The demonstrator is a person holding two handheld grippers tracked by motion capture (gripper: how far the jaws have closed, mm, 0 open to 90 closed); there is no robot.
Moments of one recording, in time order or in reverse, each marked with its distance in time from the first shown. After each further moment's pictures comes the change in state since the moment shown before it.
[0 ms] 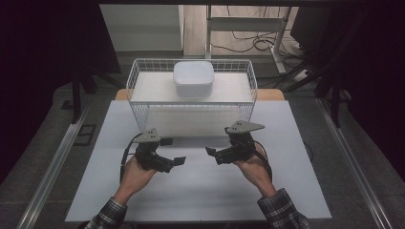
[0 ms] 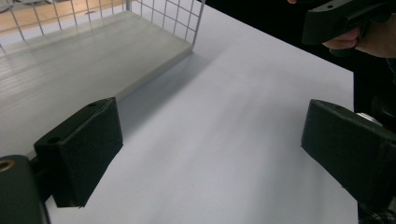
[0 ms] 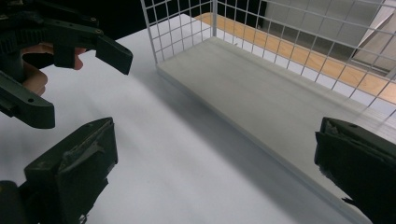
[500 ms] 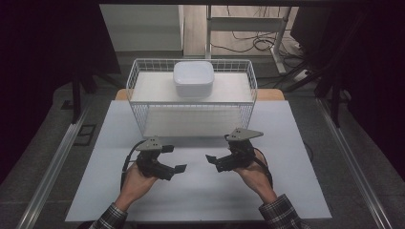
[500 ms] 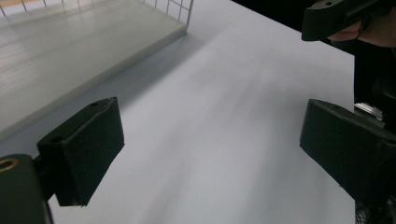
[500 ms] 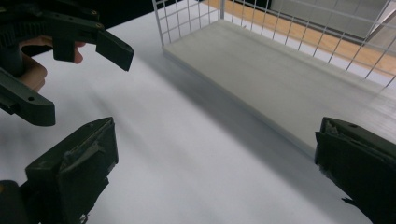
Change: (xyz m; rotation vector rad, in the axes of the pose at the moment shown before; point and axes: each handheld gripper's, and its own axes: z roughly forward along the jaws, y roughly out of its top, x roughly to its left) left arm -0.010 -0.017 0.004 0.039 0.003 0.000; right arm 0.007 -0.019 0.001 0.036 0.015 -0.001
